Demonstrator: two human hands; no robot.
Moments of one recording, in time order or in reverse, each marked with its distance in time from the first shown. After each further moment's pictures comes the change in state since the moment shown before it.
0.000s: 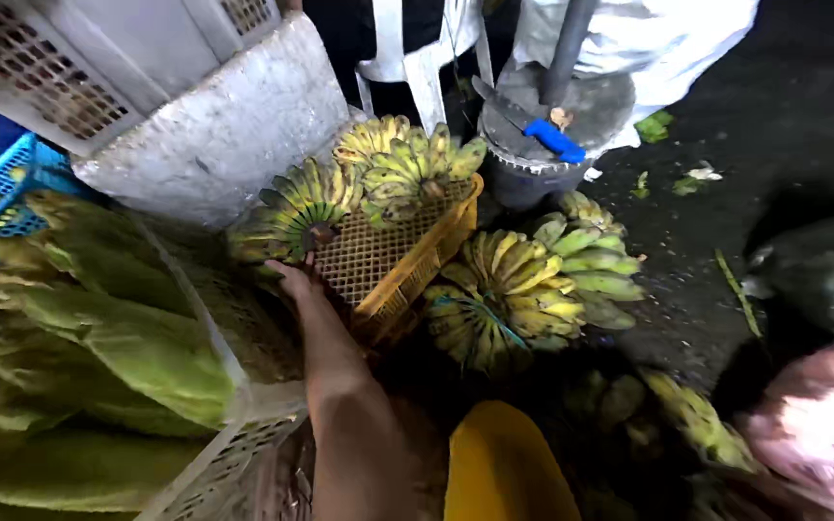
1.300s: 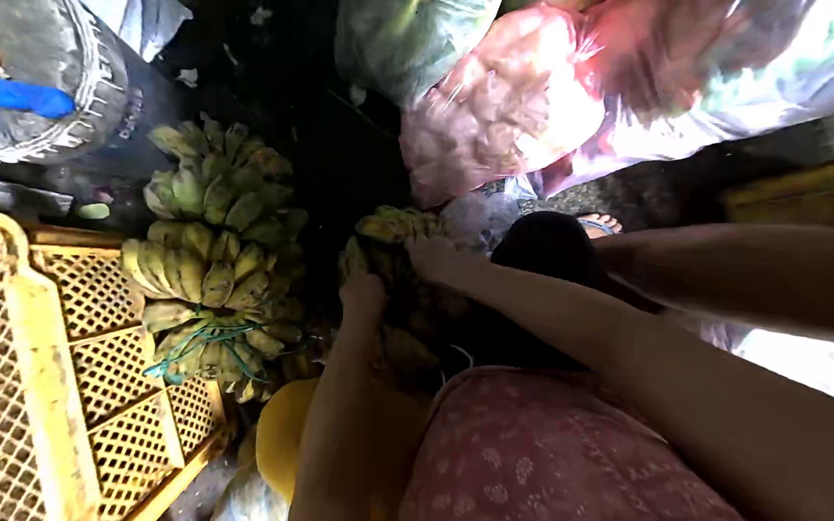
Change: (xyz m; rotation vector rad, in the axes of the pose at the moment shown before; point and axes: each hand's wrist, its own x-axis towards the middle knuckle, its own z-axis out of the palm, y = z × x) left_hand -0.438 -0.247 0.012 -2.255 2.007 -0.554; right_hand 0.064 0.037 0.038 -0.048 -0.042 0.536
